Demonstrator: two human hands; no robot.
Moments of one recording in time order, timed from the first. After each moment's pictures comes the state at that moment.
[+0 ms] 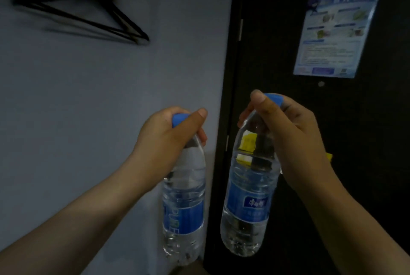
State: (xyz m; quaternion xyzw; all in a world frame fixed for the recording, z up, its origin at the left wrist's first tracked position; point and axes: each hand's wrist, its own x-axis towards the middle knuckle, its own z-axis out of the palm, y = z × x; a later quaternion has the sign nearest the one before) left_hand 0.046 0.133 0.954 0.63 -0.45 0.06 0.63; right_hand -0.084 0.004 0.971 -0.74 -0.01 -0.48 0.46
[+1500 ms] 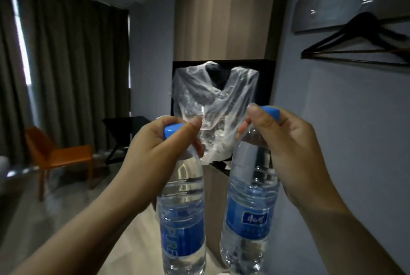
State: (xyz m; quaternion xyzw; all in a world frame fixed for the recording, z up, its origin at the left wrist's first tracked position) left_hand -0.272 0.728 0.941 0.73 0.17 0.51 0.42; right_hand -0.115 0.631 0.952 -0.47 -0.54 0.06 0.69
